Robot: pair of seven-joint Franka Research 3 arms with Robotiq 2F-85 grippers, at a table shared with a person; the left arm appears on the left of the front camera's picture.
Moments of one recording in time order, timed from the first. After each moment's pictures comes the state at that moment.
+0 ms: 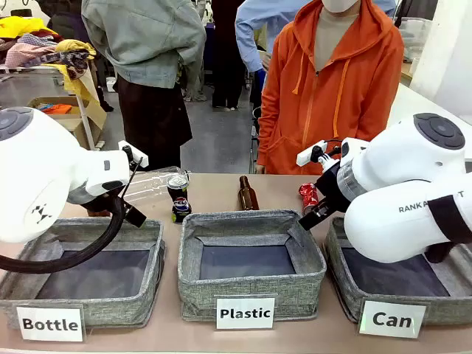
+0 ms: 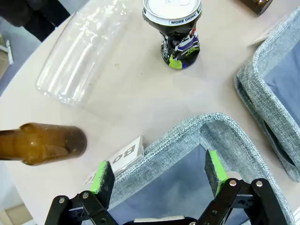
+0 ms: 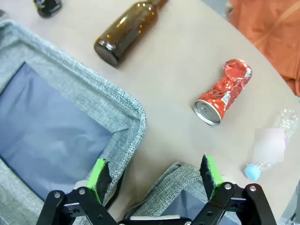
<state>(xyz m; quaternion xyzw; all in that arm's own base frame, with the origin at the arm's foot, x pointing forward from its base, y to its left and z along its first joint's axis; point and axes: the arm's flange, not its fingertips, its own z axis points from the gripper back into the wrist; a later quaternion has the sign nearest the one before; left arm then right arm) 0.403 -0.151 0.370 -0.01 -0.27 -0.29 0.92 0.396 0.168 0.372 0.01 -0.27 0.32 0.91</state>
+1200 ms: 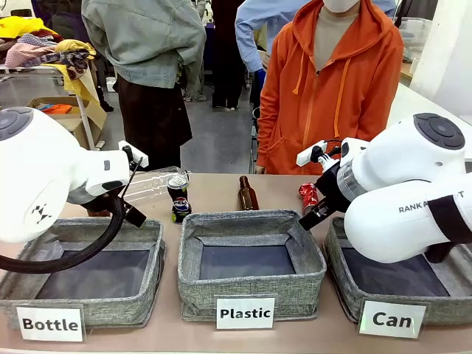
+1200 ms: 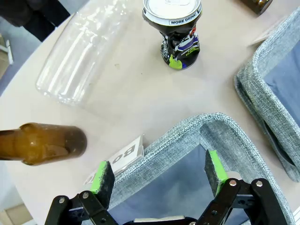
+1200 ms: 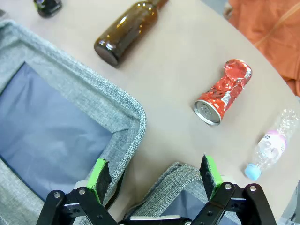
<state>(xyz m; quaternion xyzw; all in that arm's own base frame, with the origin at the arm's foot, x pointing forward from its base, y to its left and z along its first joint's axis) 0.403 -0.151 0.370 -0.01 -0.27 -0.29 0.92 0.396 0.168 0.372 0.01 -0.27 0.32 0.91</state>
